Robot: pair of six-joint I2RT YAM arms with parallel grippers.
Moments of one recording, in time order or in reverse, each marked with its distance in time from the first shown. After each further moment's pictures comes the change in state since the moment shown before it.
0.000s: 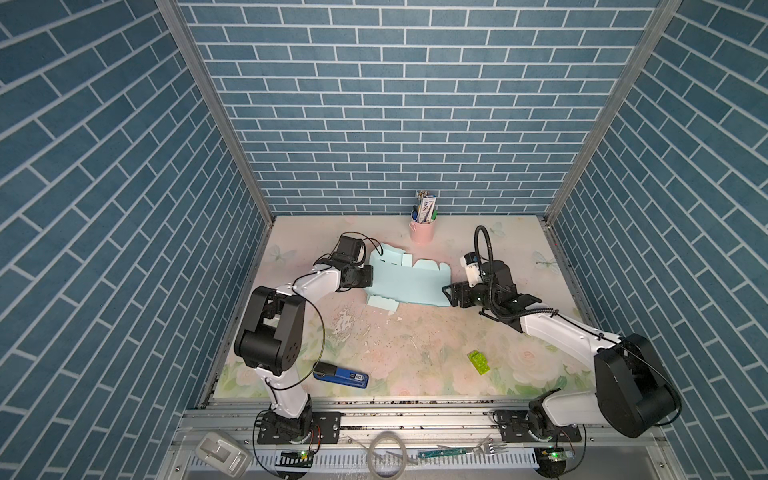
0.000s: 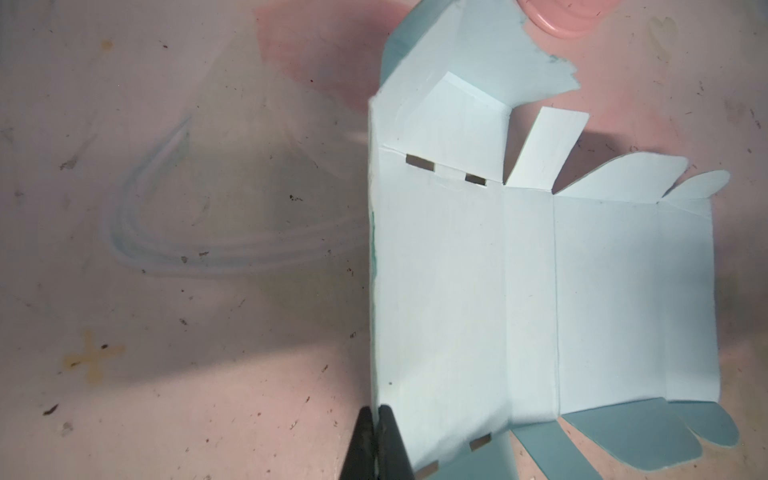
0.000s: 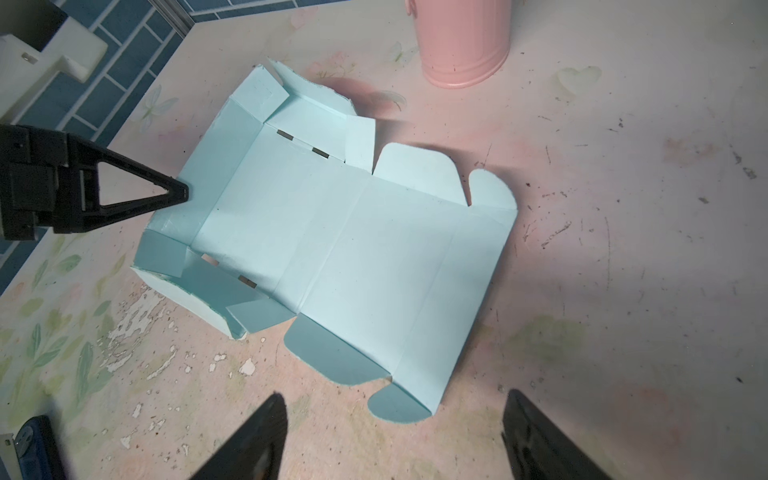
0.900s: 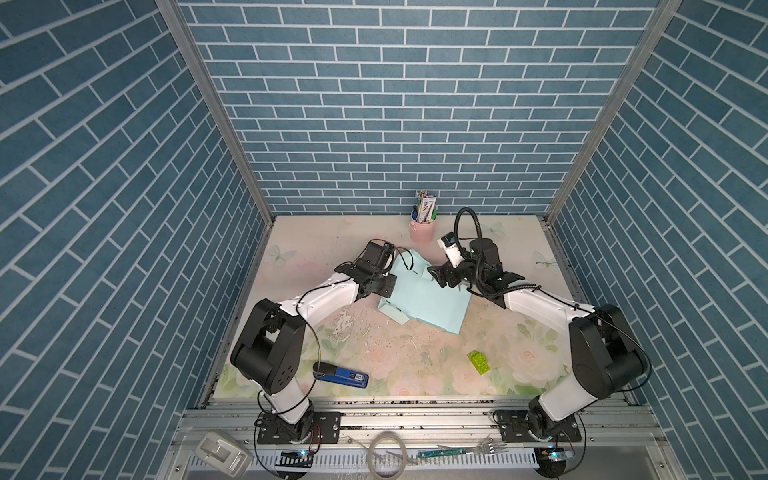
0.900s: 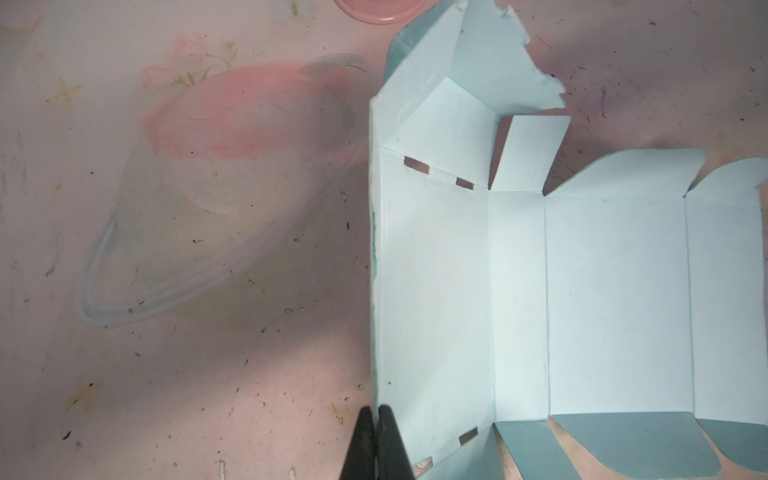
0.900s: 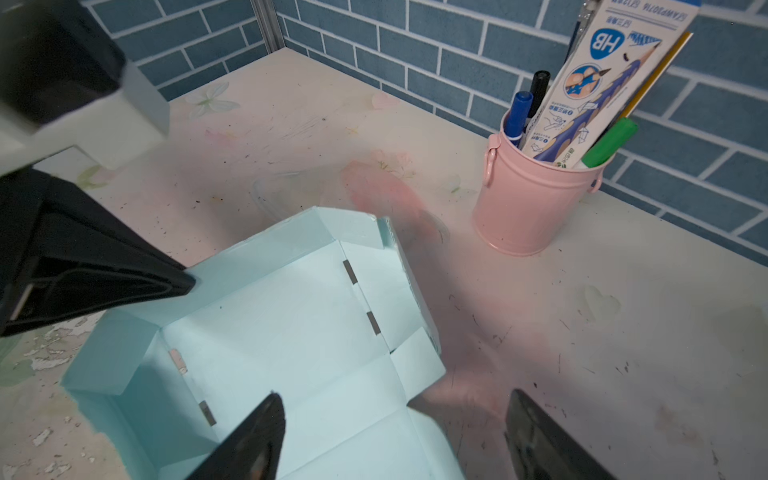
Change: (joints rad) left arm -0.233 -0.097 0.000 -0.039 -0.161 0.158; right arm 0.009 0.251 0.270 0.111 -0.082 -0.390
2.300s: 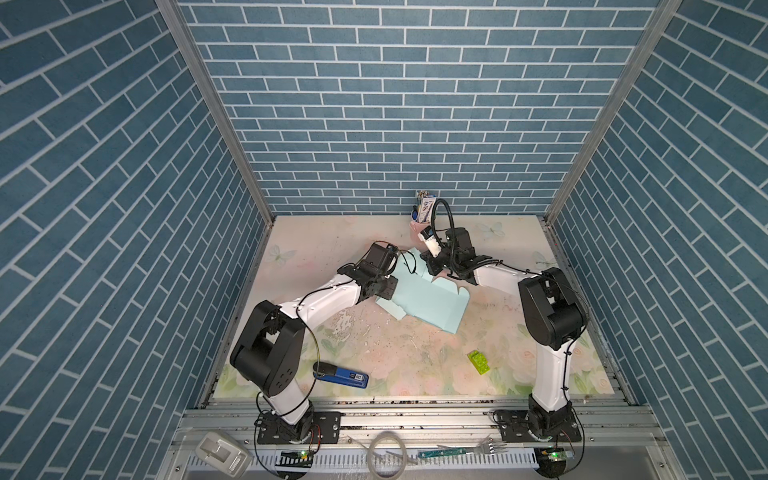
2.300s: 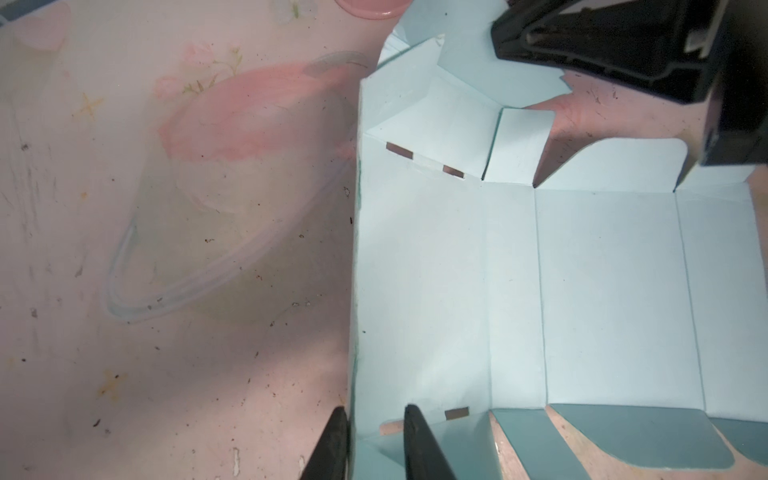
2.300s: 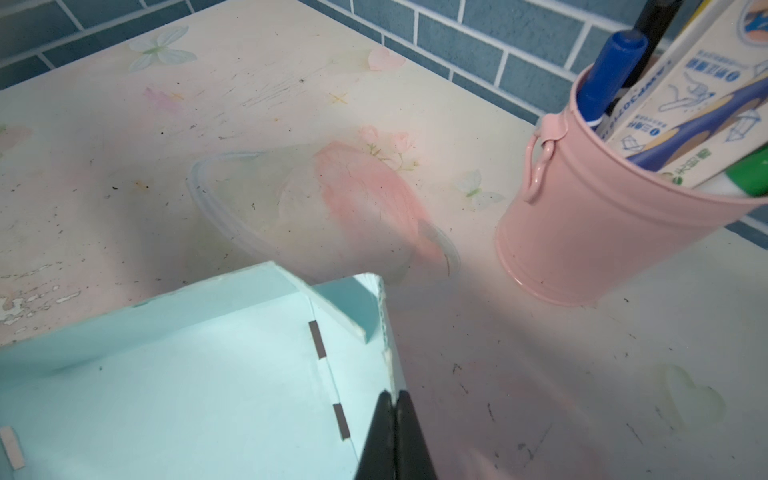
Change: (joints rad) left arm -0.026 -0.017 0.000 -0.021 -0.062 0.012; right arm 0.005 0.376 0.308 -0.001 -0.028 -0.045
